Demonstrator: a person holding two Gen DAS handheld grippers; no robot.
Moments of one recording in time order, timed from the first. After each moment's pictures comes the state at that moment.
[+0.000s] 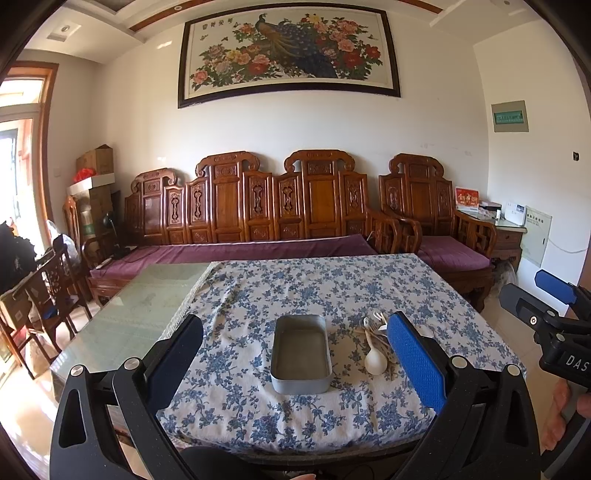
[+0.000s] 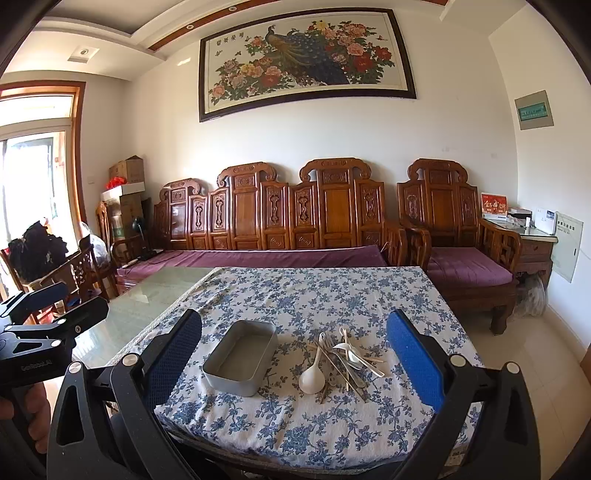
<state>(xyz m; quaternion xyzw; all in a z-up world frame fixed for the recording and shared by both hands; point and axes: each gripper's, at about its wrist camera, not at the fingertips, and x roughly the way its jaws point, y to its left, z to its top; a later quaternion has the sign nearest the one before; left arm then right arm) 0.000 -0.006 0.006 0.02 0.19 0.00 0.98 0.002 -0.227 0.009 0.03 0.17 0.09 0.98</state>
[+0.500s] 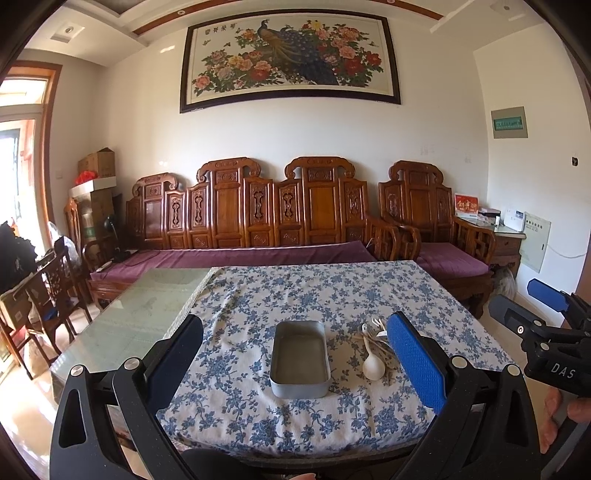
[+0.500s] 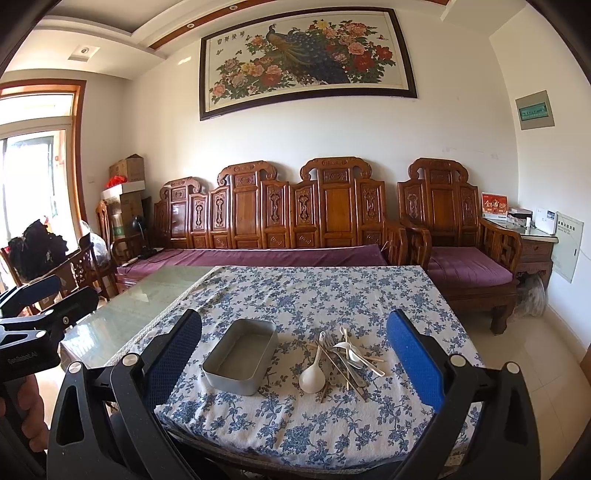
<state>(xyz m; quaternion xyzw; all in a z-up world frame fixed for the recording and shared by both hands) -0.008 -0.004 0.016 0.02 0.18 0.00 0.98 0.003 -0.226 0.006 0.03 0.17 0.10 0.98</state>
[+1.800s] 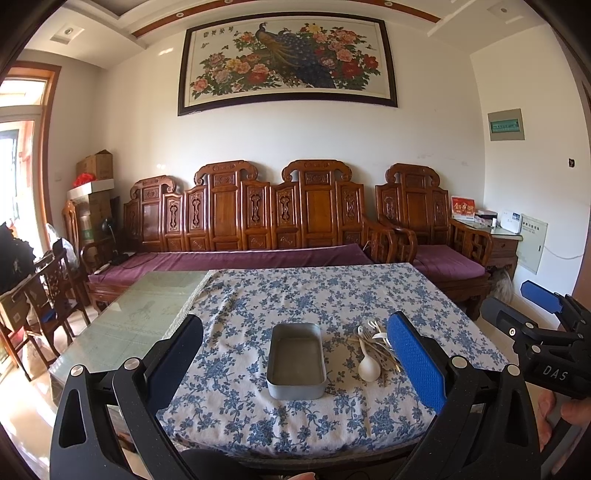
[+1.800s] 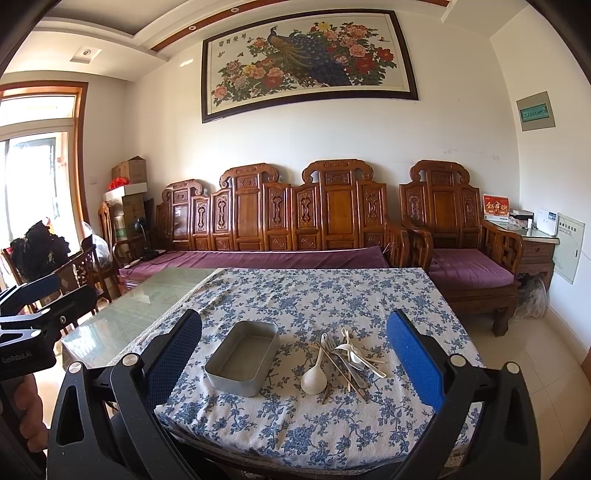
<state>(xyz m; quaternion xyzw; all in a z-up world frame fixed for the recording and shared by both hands) -0.015 -0.007 0.020 0.02 0.17 -0.01 0.99 0.003 -0.224 0.003 0.03 0.16 0.10 0.98</state>
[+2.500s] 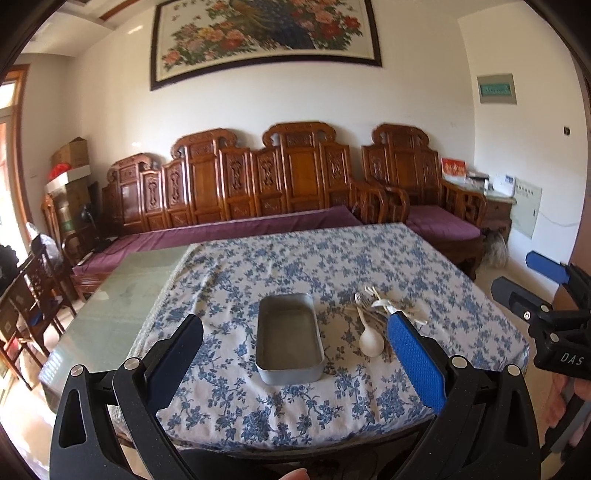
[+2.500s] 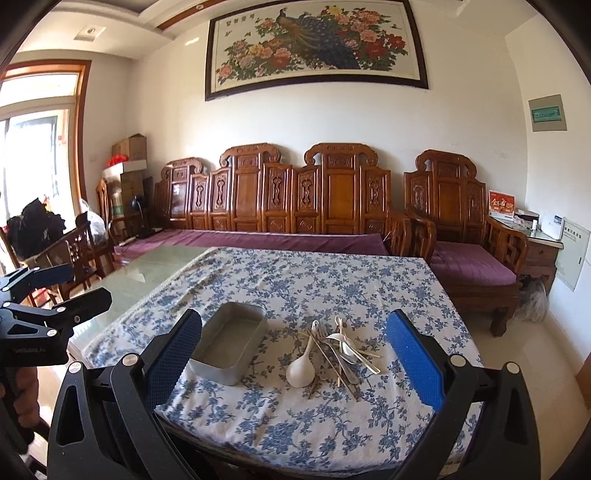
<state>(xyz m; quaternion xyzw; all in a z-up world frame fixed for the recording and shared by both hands) 0.051 -0.016 -0.021 0.05 0.24 -0.04 0.97 0.050 -0.231 -0.031 -0.01 0.20 0.10 0.98</state>
